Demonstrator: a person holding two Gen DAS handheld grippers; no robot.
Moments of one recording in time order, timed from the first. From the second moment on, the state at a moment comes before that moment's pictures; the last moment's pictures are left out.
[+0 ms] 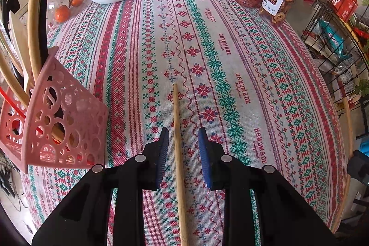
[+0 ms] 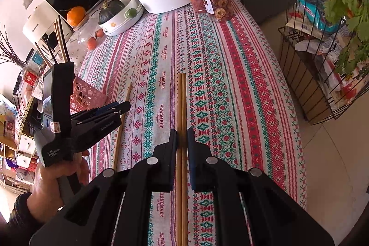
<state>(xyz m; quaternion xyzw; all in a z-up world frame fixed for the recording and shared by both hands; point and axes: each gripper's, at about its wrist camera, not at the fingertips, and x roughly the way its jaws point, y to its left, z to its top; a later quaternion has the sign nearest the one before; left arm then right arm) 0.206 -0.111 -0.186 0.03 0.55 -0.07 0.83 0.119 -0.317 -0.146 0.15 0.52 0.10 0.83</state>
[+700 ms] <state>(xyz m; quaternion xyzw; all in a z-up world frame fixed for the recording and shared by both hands) 0.157 -0.086 -0.128 -0.11 0.49 -0.28 0.81 0.109 -0.316 -0.117 0.16 0.48 0.09 0.86</state>
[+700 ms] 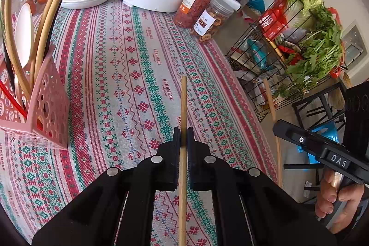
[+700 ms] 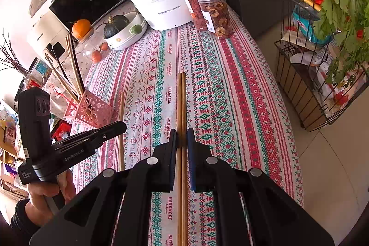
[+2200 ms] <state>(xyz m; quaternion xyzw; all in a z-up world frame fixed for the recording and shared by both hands) 0.124 0.054 -0.007 -0.02 0.20 -0.14 0.97 0.109 -0.206 -0.047 0.13 0.36 0.13 0.92</state>
